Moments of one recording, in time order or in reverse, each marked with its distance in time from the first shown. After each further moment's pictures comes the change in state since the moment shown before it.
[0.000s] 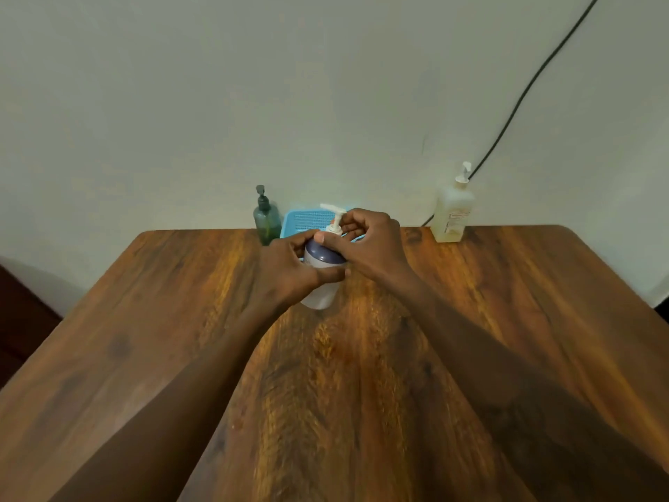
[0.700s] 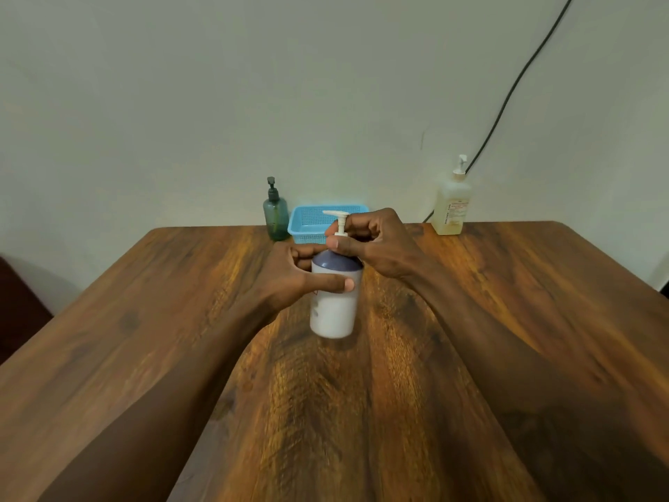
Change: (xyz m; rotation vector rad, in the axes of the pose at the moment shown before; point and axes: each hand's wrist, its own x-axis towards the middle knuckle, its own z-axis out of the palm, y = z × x) left_hand -0.079 -0.009 -0.017 -0.362 -0.251 -0.028; right_hand -0.071 -0.003 -0.010 0.247 -0.337 -0.140
